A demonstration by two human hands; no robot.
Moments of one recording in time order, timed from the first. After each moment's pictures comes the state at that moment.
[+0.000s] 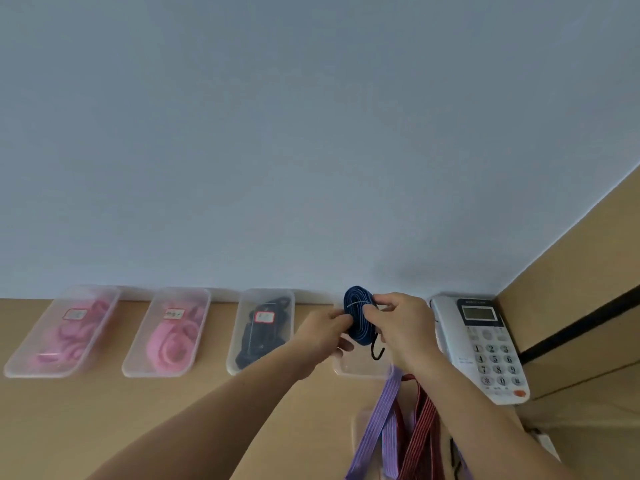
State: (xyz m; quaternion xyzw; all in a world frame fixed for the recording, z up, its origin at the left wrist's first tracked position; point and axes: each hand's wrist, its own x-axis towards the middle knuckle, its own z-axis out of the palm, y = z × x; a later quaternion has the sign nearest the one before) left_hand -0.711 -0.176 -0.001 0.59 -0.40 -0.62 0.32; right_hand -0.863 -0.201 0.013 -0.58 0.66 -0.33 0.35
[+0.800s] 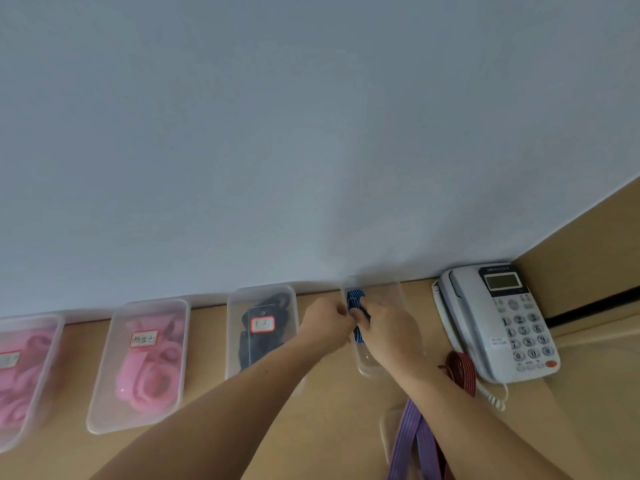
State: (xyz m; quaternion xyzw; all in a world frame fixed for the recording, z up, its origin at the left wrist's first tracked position) left_hand -0.697 -0.242 -0.085 0.67 -0.49 -0.54 0.17; right_hand -0.831 -0.227 -0.089 -0.72 0.68 -0.09 0.13
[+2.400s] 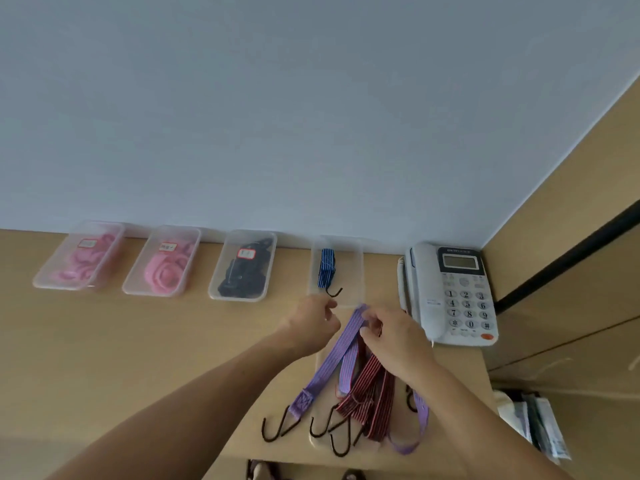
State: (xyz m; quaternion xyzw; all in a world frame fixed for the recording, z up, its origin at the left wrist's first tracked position) left_hand -0.786 -0.108 -0.032 0.72 -0.58 -0.34 0.15; right_hand -0.966 -0.125 -0.050 -0.77 0.57 -0.12 0.27
